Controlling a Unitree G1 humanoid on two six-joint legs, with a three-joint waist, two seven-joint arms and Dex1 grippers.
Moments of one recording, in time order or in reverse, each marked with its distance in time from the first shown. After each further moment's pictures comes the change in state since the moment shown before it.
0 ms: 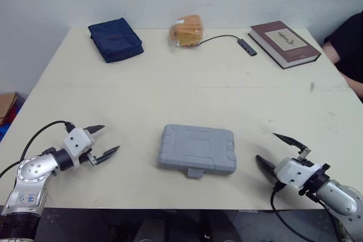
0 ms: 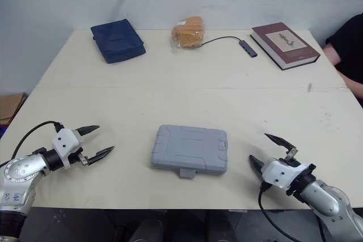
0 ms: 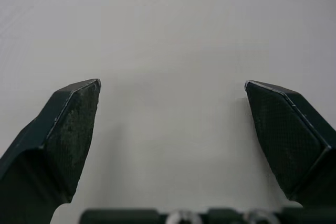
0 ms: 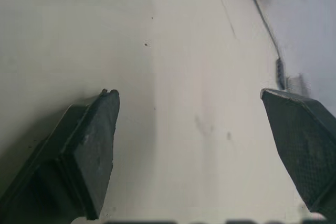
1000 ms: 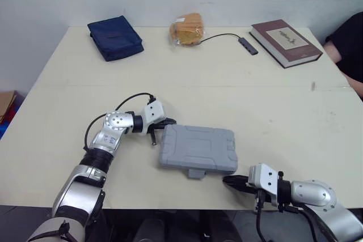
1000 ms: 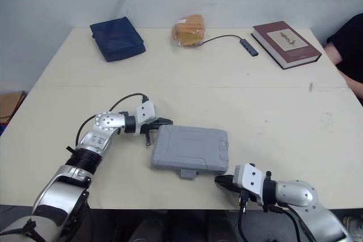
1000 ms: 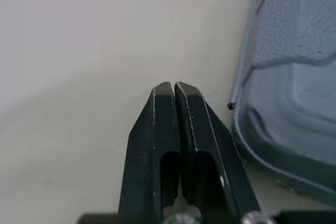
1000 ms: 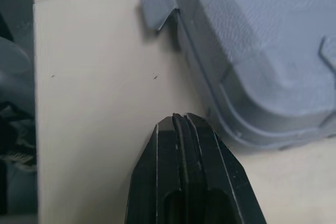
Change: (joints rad) left arm -0.627 -0.325 -0.372 0.386 0.245 0.052 -0.166; right arm -0.105 0.062 0.221 -0.250 0.319 0.484 0.523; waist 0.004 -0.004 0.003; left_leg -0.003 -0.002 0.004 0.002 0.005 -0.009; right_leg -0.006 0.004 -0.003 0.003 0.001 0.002
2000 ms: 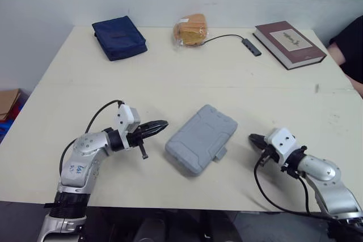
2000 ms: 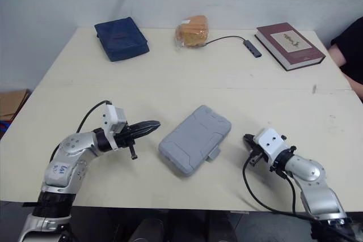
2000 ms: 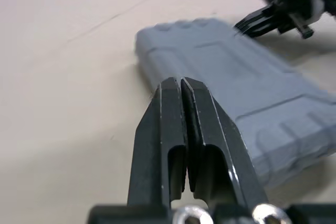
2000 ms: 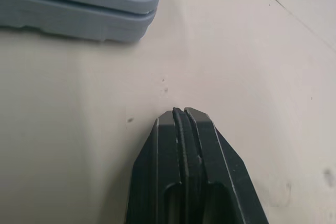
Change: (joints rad) left arm 0.329 0.046 0.186 -0.744 -0.354 0.407 0.054; right arm -0.079 0.098 -0.224 0.153 -0.058 0.073 -0.223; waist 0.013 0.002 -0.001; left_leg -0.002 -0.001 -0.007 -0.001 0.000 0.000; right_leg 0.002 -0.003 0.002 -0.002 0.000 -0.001
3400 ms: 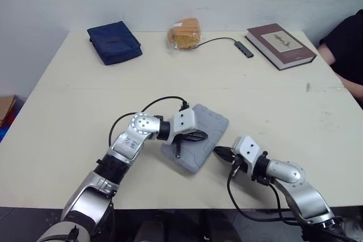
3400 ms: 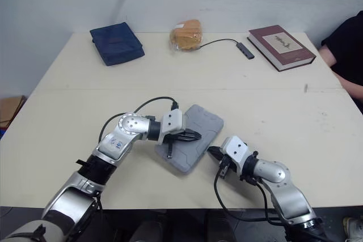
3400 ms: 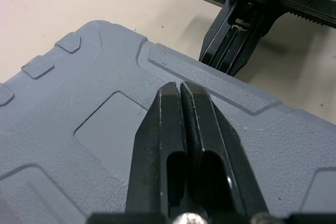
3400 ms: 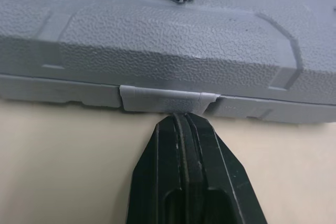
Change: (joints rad) left arm -0.306 -0.128 -0.371 0.340 0.308 -0.087 -0.060; right arm -0.158 0.121 0.244 -0.052 -0.053 0.125 0.075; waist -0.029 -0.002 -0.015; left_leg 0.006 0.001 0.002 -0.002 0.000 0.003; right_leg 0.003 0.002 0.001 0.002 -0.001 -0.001
